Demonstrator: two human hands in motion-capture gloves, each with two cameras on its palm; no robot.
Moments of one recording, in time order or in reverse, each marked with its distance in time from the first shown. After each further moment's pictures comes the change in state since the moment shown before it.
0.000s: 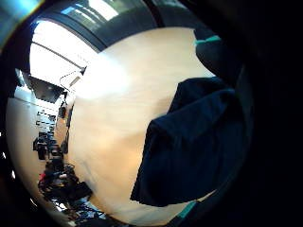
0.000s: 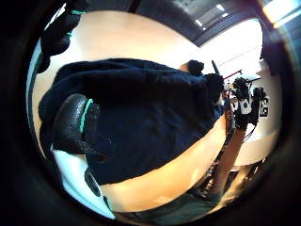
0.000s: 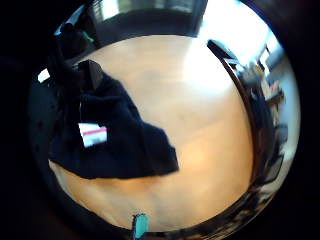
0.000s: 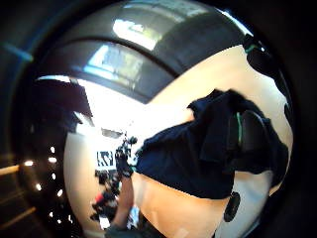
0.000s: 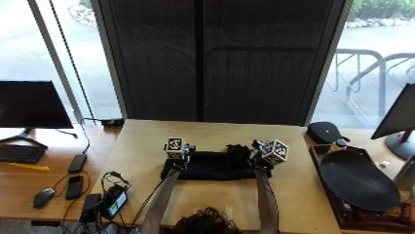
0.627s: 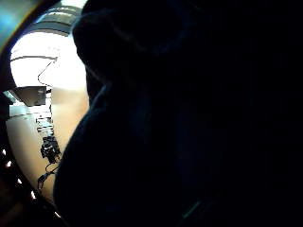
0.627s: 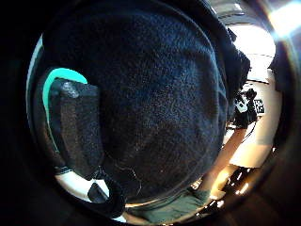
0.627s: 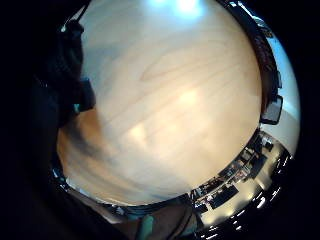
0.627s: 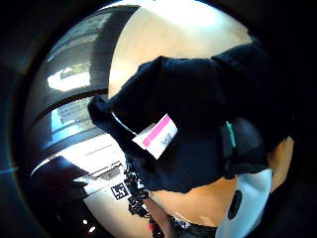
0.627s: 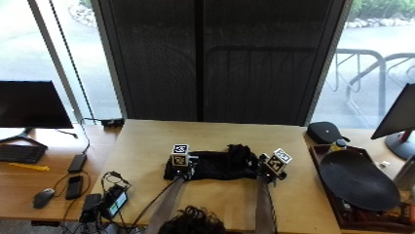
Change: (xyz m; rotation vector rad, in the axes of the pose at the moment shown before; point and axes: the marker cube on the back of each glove) left arm 0.022 0.073 0.076 -0.578 0.061 0.024; right arm 0.084 0.080 0.033 -0.534 0.003 0.607
